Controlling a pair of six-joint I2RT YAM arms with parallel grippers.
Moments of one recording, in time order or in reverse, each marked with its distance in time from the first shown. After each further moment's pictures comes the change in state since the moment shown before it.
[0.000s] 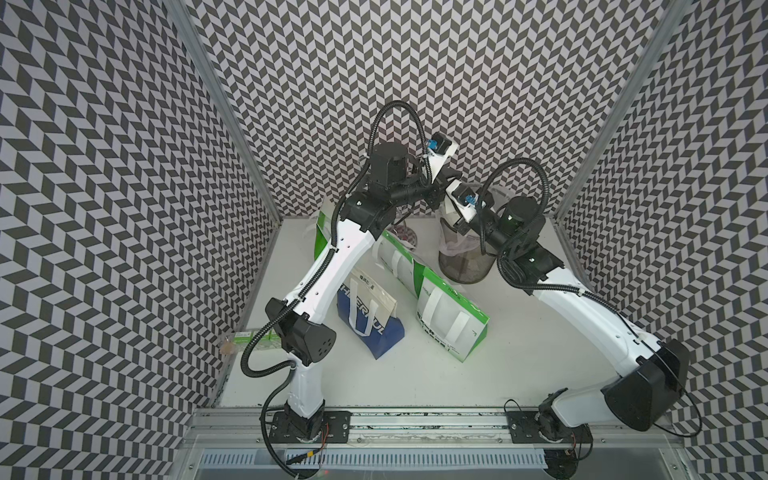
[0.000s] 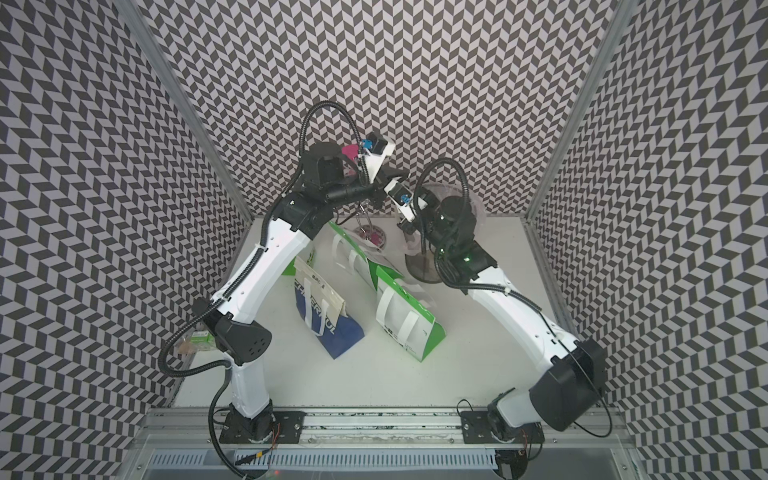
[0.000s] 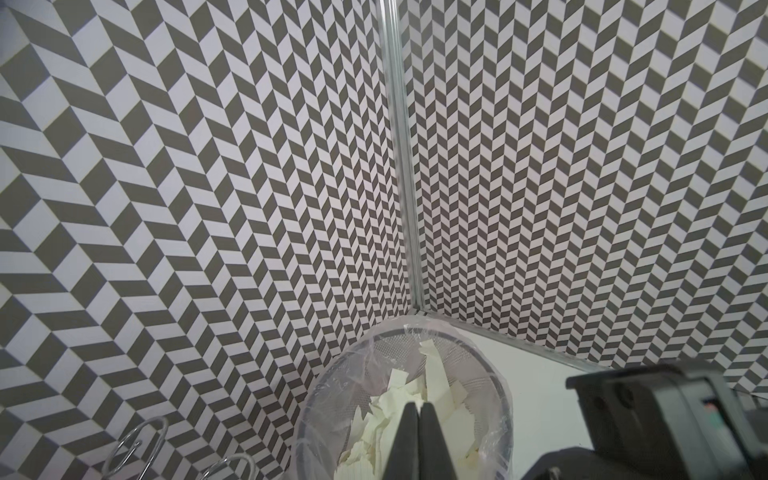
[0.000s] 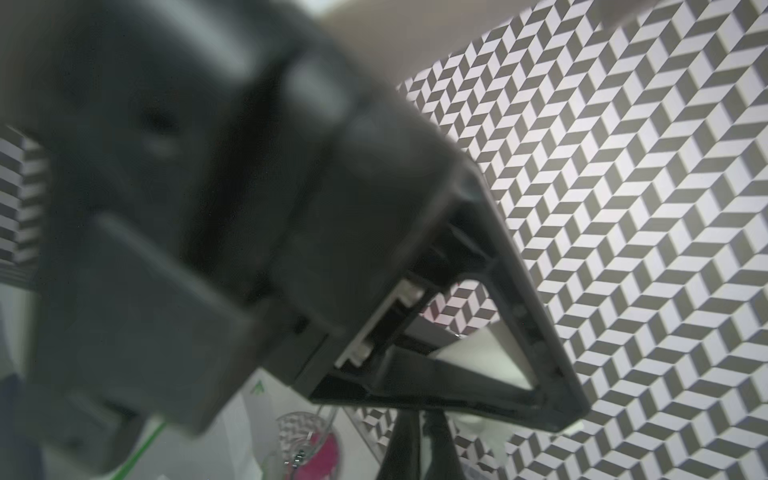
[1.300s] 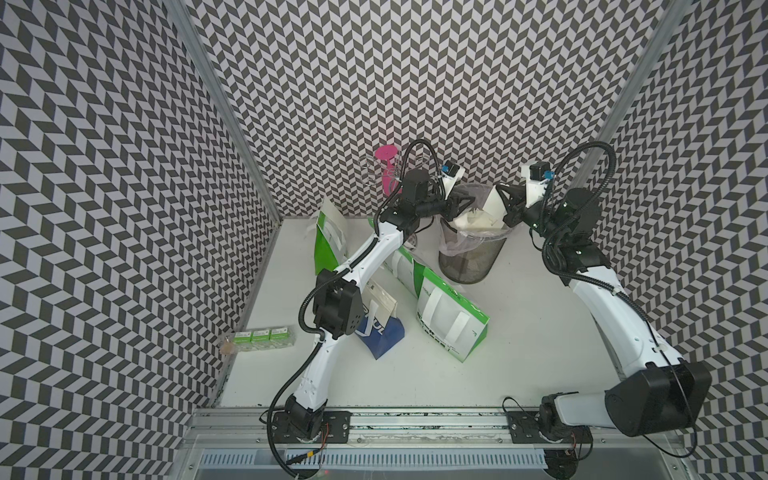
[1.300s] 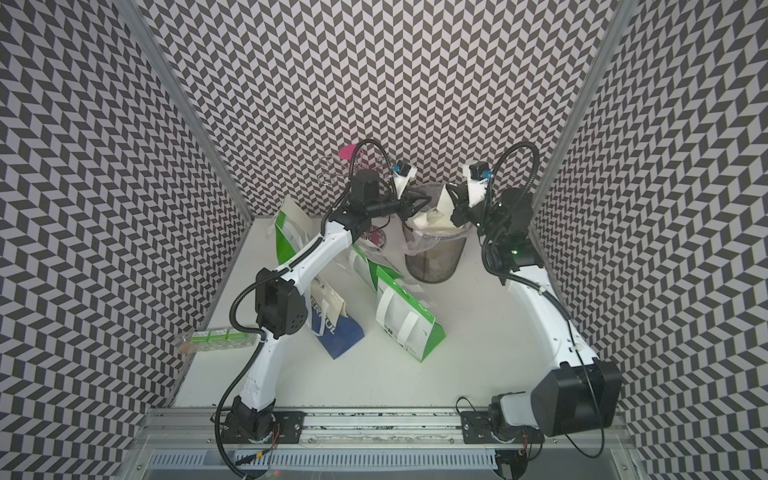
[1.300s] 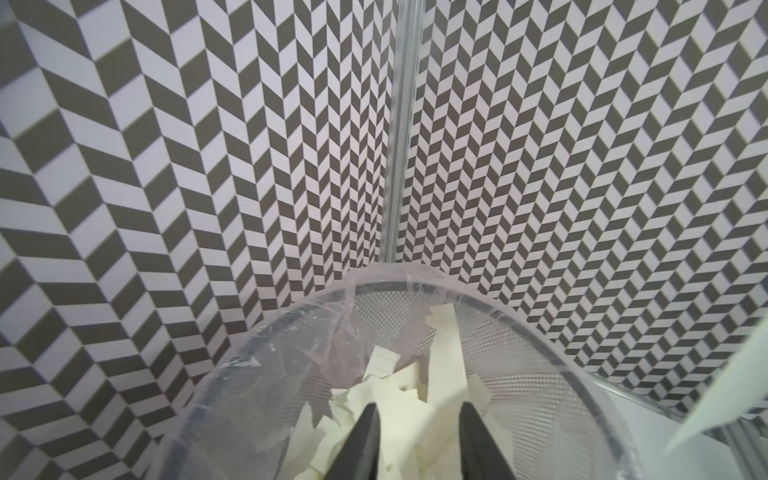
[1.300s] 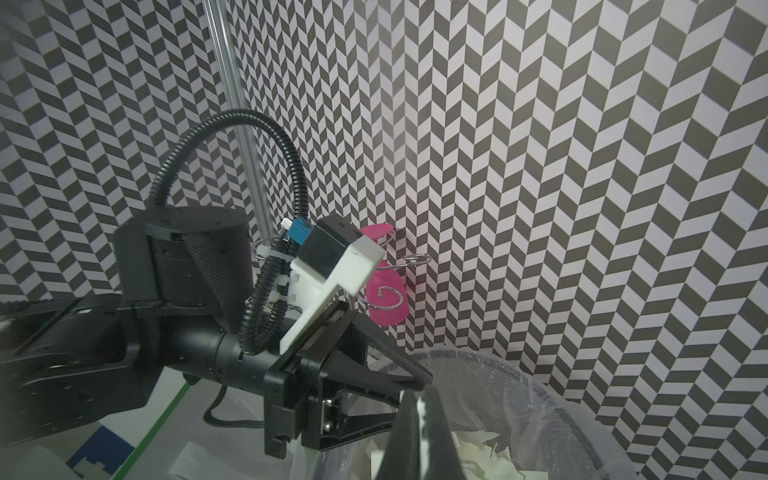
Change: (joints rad) left arm 0.020 0.363 0.000 0.359 0.179 -0.199; right arm -0.418 -0.062 -0.028 -0.114 -0.380 0.646
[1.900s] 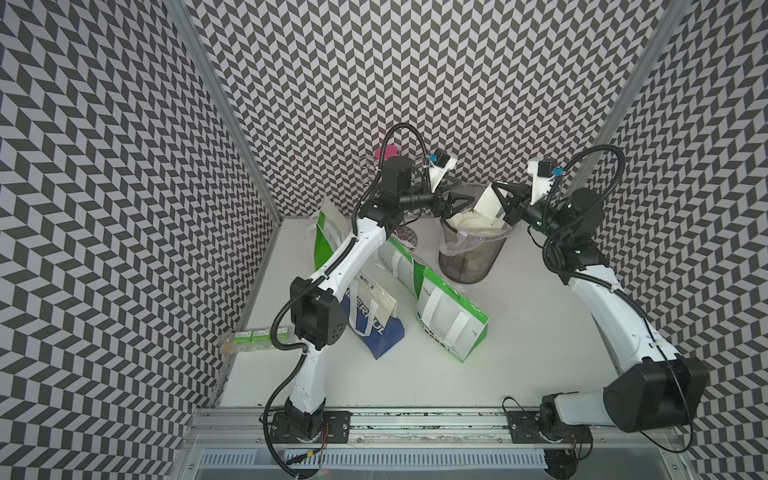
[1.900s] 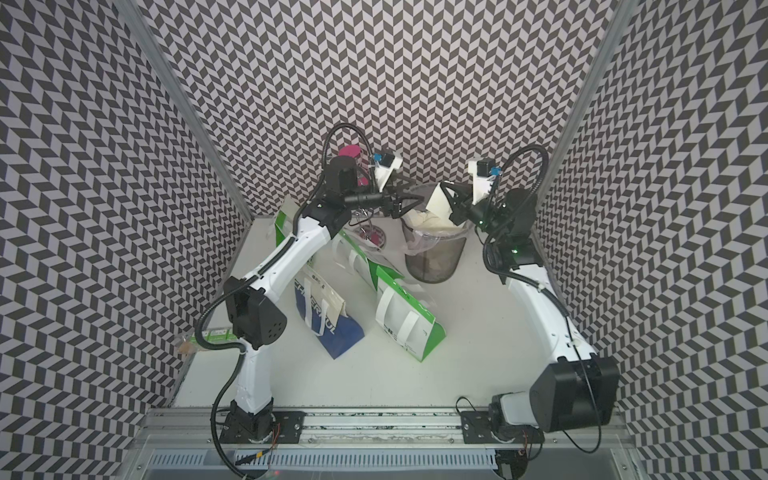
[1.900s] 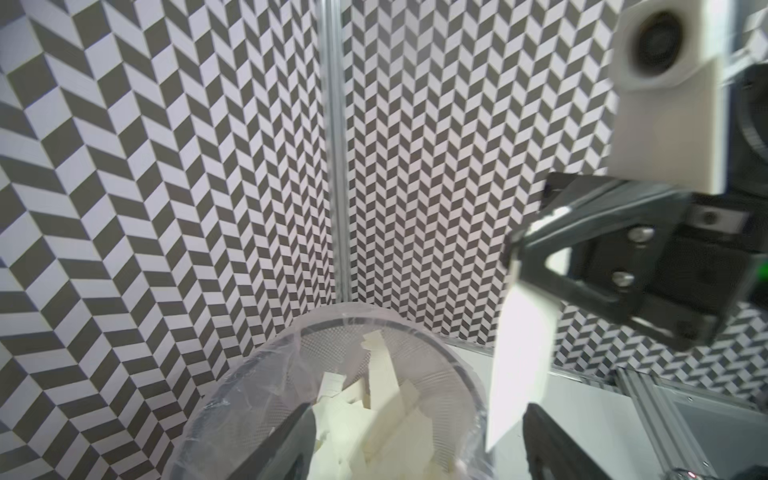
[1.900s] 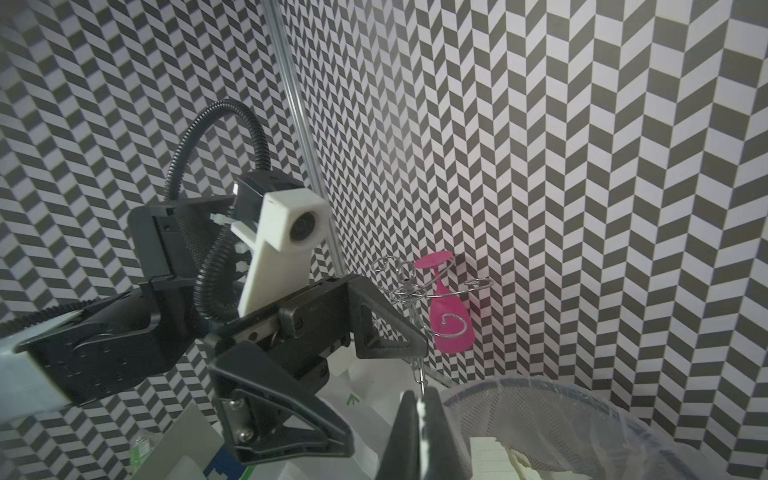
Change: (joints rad) left arm 0.041 -0.251 -0.140 -0.052 0.240 0.030; right arm -0.022 0.014 -0.032 0.196 -0.193 0.268
